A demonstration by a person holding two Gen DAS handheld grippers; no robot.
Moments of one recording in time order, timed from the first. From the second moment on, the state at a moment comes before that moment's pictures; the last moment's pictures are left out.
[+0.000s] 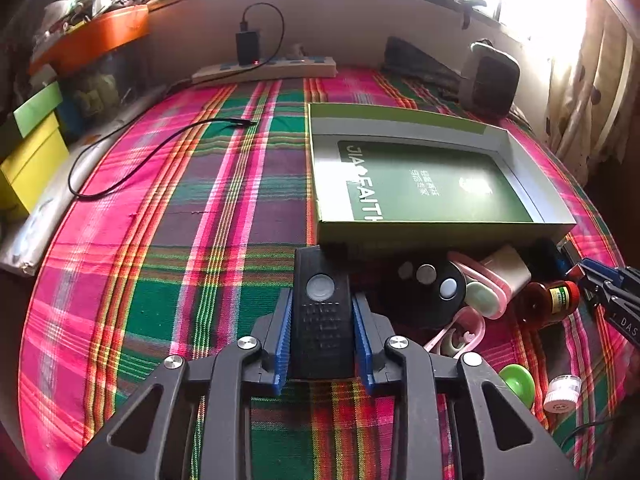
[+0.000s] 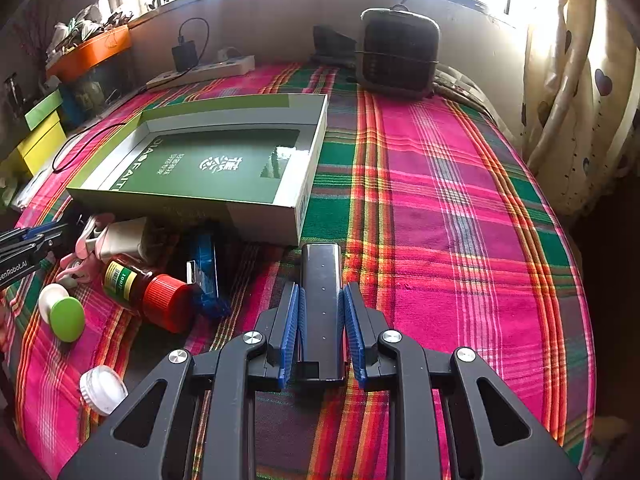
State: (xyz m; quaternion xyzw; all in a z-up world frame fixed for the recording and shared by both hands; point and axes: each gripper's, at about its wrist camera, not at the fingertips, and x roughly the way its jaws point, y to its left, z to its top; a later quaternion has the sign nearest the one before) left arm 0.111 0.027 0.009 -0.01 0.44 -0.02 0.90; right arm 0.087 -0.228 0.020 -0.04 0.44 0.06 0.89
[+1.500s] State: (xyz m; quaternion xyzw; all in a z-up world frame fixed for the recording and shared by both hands) left arm 0.205 -0.007 0.047 -0.01 0.43 -0.10 0.90; right arm 0.170 -0.190 0.063 -0.03 0.43 0.11 0.89
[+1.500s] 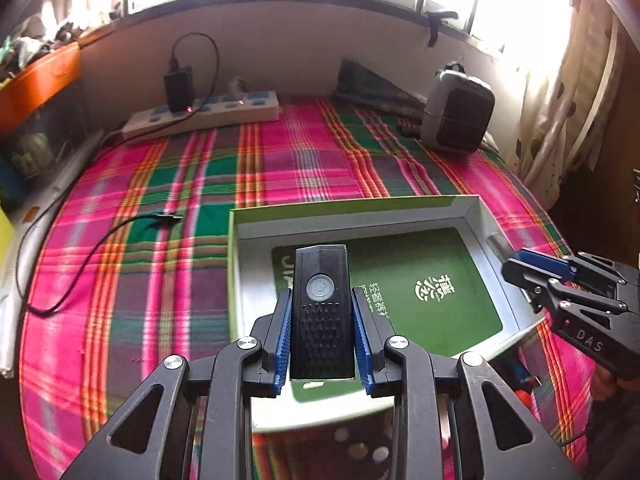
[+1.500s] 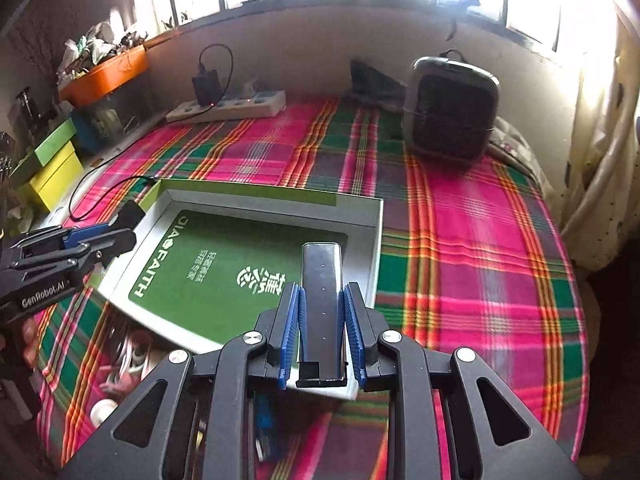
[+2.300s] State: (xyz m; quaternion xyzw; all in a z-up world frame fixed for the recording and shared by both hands) left arm 0.236 -0.014 0.016 0.01 0.46 -0.09 0.88; right arm 0.216 -0.175 0.029 -0.05 0.46 0.10 0.88
